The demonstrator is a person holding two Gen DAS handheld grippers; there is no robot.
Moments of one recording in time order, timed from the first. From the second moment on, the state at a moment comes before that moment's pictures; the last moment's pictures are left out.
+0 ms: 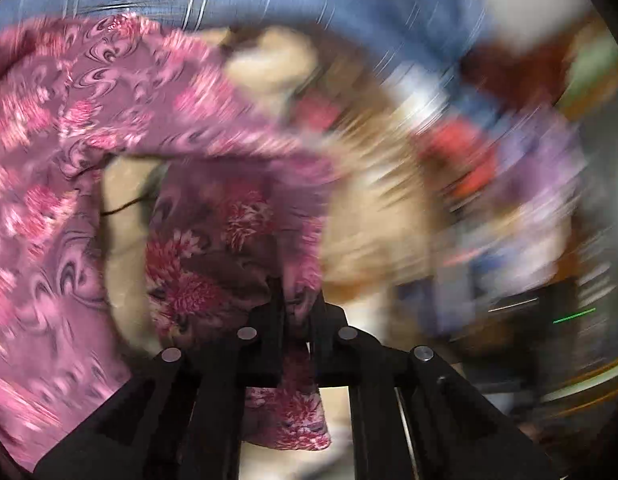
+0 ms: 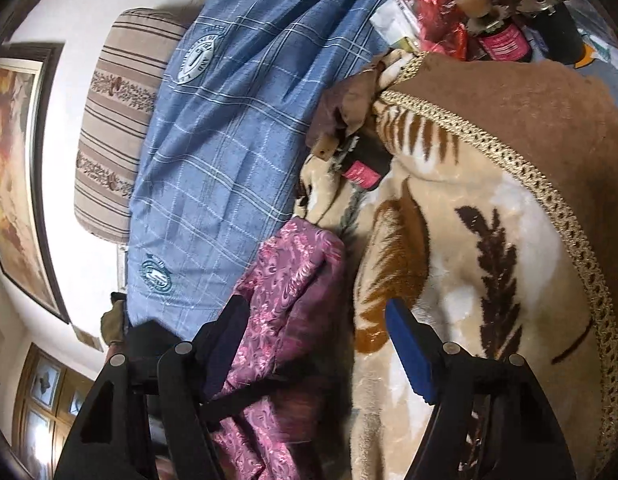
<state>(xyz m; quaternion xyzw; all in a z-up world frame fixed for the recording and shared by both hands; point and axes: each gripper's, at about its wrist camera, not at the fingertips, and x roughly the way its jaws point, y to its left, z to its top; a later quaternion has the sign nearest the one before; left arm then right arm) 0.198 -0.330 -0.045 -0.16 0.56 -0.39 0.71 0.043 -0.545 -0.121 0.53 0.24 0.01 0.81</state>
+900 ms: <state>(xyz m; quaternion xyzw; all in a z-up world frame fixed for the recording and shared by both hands) 0.183 -0.162 -0.164 -0.56 0.56 -0.33 0.52 0.119 -0.419 -0.146 0.48 0.40 0.13 0.77</state>
